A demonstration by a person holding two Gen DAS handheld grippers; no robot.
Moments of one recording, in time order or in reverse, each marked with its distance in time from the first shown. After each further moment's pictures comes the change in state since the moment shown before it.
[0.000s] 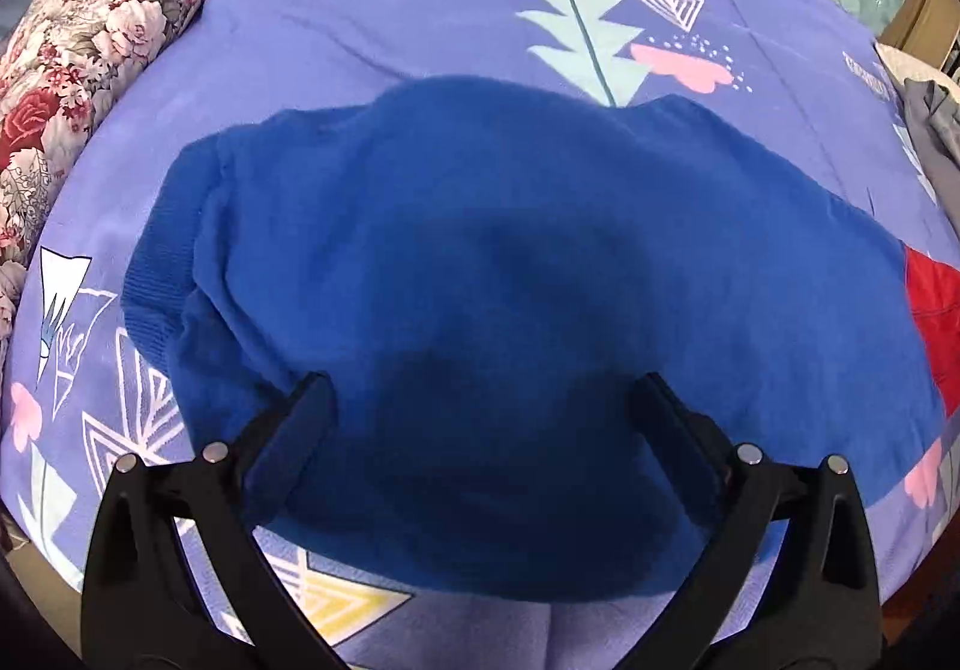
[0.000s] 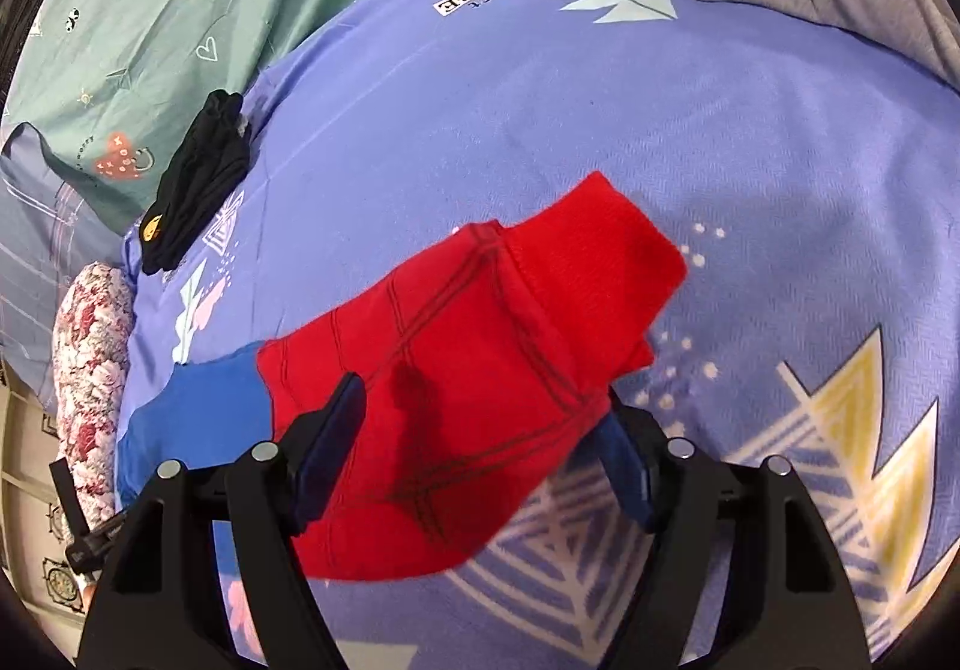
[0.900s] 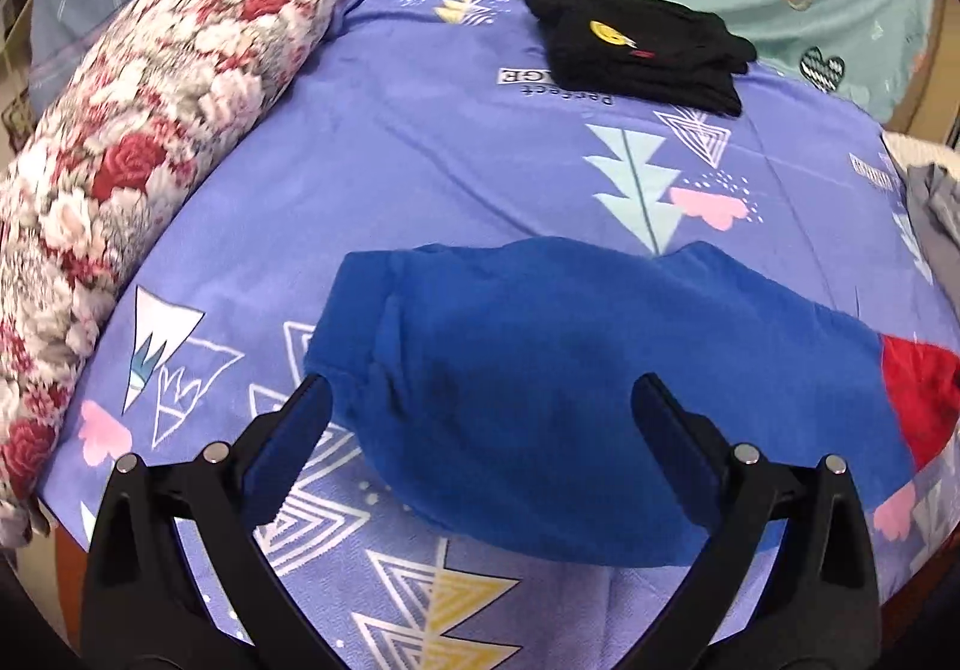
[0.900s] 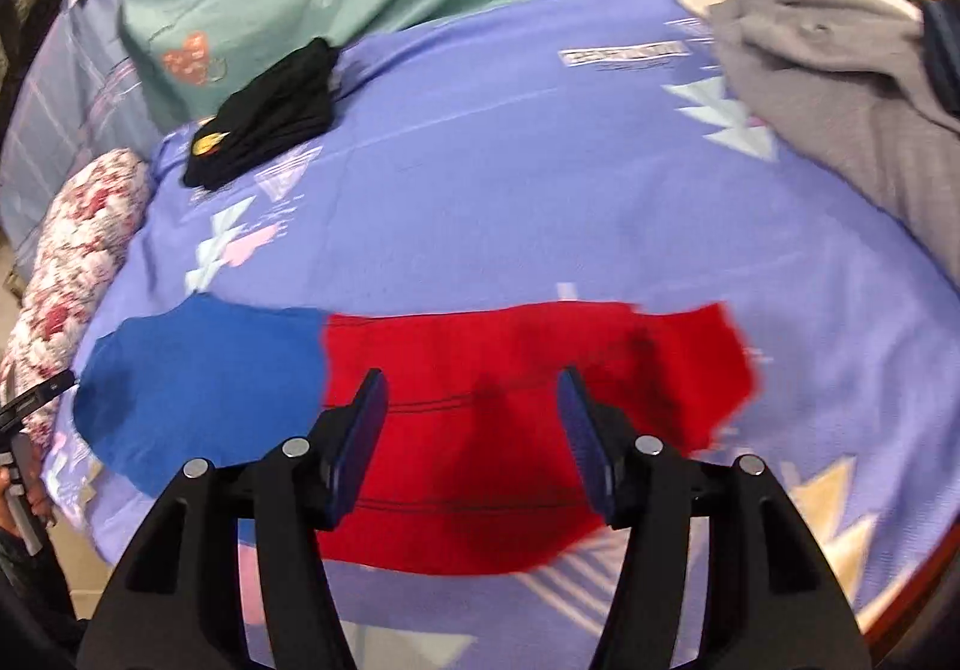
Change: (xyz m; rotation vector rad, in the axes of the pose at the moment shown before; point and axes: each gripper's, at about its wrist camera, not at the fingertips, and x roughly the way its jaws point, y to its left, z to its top) left arm -0.070 0.039 0.008 -0.053 -0.206 0.063; right arm -0.028 0.052 0.000 -0.316 -0.070 -0.053
